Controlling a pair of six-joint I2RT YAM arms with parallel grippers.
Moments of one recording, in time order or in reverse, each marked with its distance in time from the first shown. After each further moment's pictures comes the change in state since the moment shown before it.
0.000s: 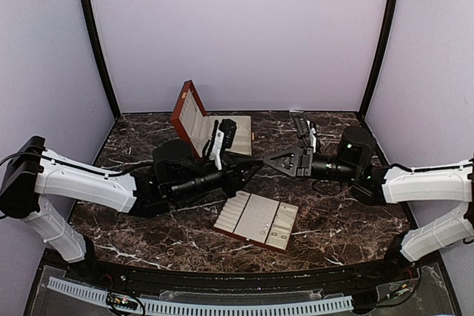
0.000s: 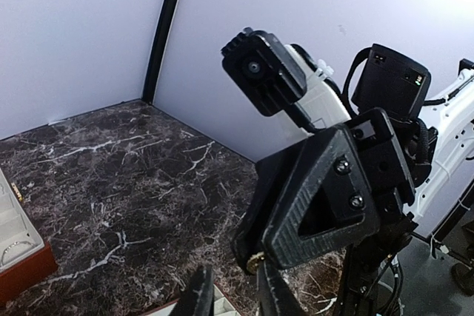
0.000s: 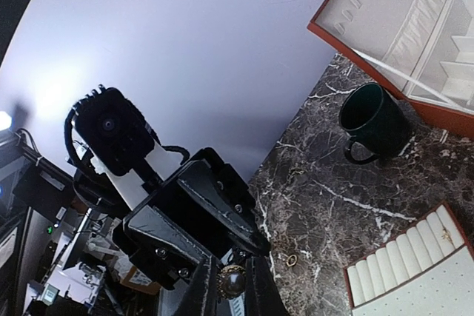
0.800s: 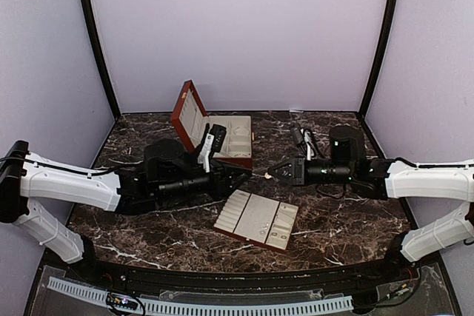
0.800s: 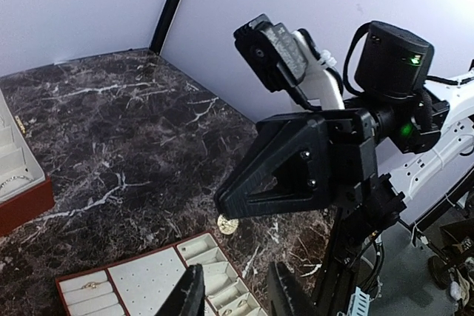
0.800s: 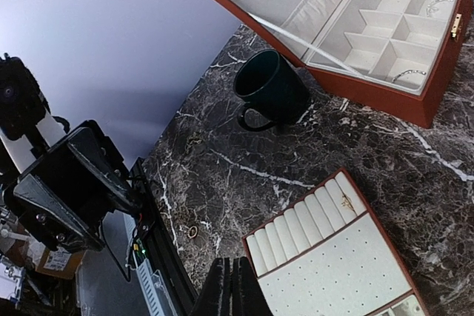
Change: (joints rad) left arm 0.030 -0.131 -0.078 -0.178 0.032 -0.106; right arm 0.009 -0.026 0.083 -0.454 0.151 -0.305
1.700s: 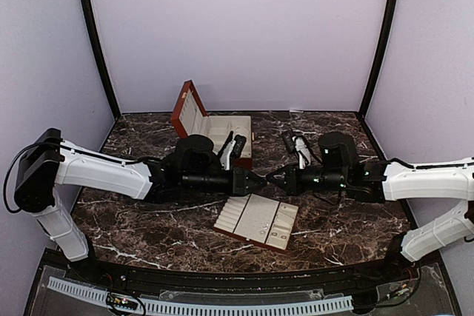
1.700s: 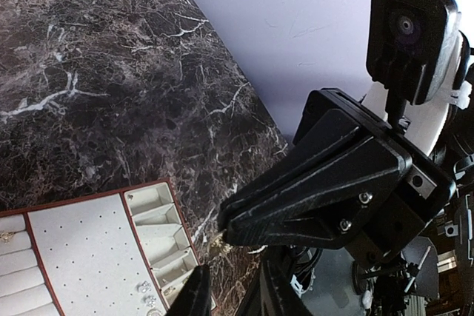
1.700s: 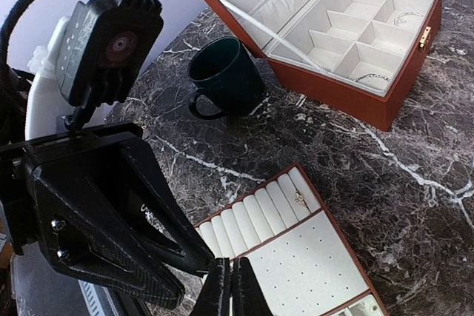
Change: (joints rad) left arm 0.078 0.259 0.184 -0.112 0.287 -0.369; right arm 0.094 0.018 0.024 -0.105 0.223 -0.168
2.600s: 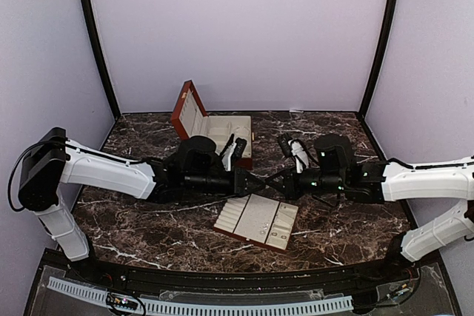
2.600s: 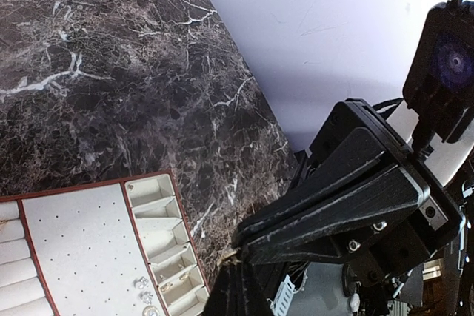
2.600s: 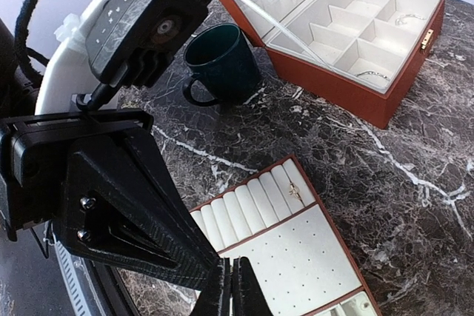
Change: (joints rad) left arm 0.015 0.032 0.011 0.000 0.024 -0.064; right arm 0.033 0.008 0.015 -0.045 0.037 -0.068
